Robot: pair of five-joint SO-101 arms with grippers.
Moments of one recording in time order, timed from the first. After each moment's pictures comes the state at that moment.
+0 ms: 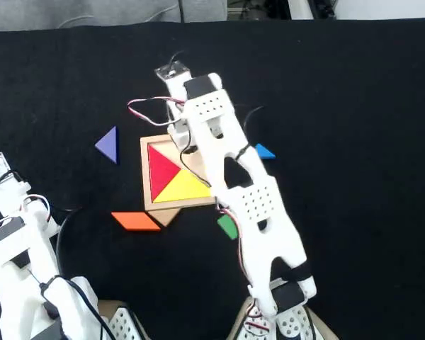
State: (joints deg) left arm -41.1 -37.5 71.4 38.3 -2.7; right arm -24.4 60.8 -61.2 97.5 5.1
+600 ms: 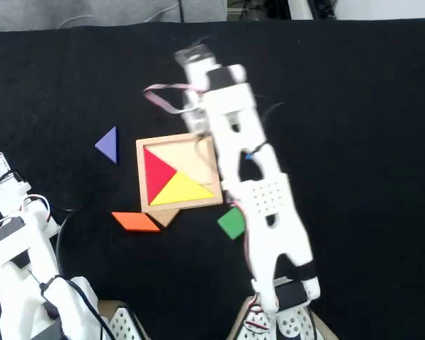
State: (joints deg) left arm -41.1 -37.5 71.4 38.3 -2.7; right arm -14.9 62.0 -71.2 99.1 2.2
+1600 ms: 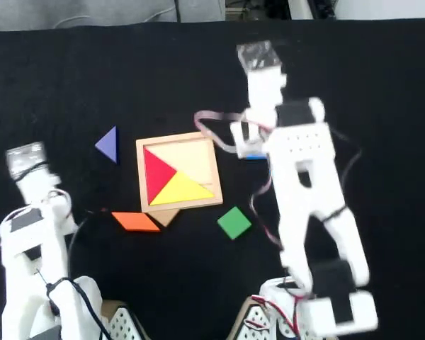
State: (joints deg) left arm -29.7 -38.4 70.3 43.0 -10.9; right arm -8.0 -13.7 21.0 68.5 6.1
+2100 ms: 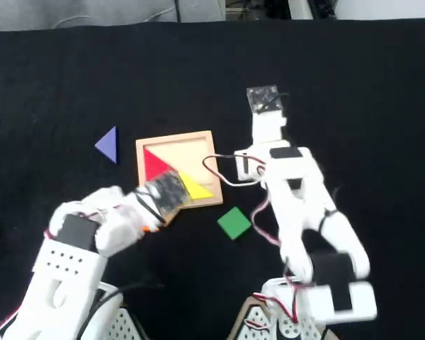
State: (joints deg) left arm 9.7 -58.9 61.7 72.6 -48.7; right arm -5.8 -5.1 42.7 39.1 3.2
